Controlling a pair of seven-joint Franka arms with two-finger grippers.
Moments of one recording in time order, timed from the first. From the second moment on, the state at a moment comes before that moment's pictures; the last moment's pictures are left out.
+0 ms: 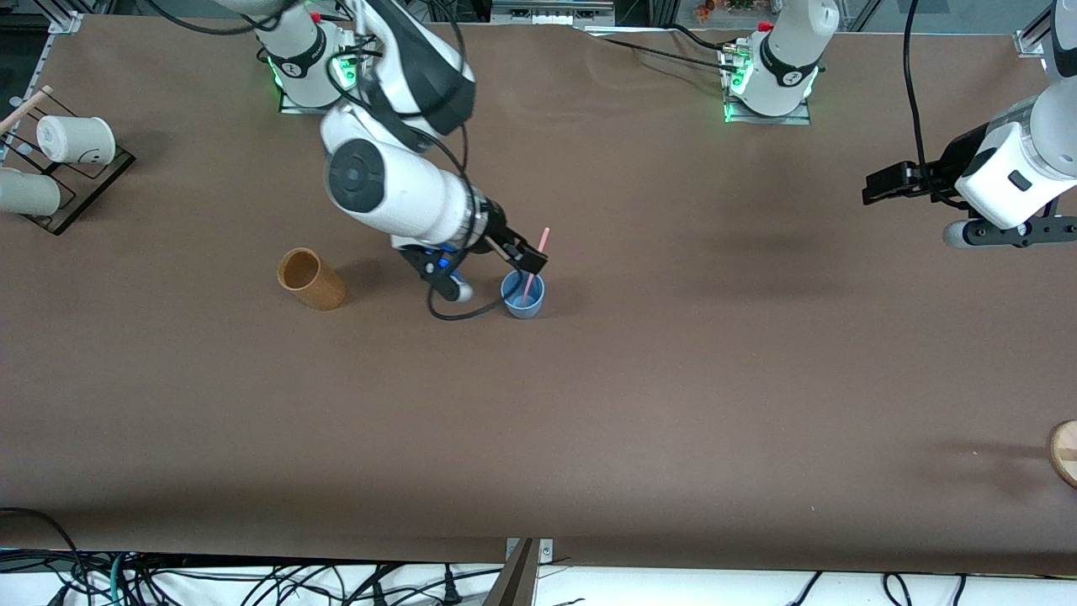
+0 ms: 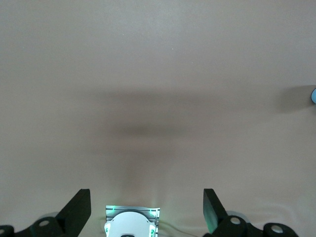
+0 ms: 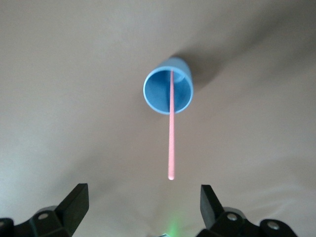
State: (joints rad) left arm -0.02 0.09 -0.02 -1.54 -0.08 1.37 -0.13; right arm 0.38 0.47 0.26 -1.42 0.35 1.93 1.21
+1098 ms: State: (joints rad) left arm -0.02 0.10 -0.03 -1.50 -0.08 1.37 -0.13; right arm 0.02 -0.01 0.10 -1.71 0.00 1.74 0.11
